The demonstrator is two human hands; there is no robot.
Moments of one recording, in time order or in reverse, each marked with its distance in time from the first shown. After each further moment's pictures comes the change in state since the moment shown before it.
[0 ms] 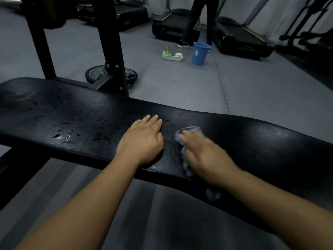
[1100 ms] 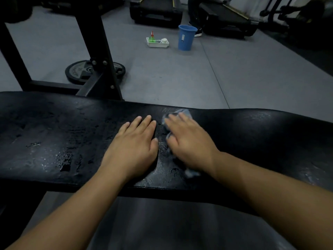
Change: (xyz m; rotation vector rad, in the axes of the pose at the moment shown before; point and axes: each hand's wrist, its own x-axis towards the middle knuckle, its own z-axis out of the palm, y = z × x) left_hand 0.012 -0.081 -0.023 0.070 -0.083 0.117; right_hand 0.107 -0.062 0.038 -0.140 0.034 0.102
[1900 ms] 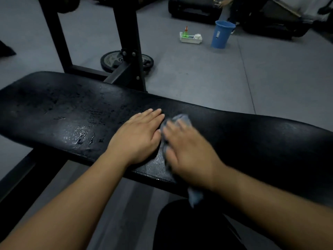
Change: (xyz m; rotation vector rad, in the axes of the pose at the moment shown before) left_hand -0.004 0.001 0.000 -0.052 0.052 -0.042; right_hand -0.027 -0.002 0.002 -0.001 -0.070 -0.263
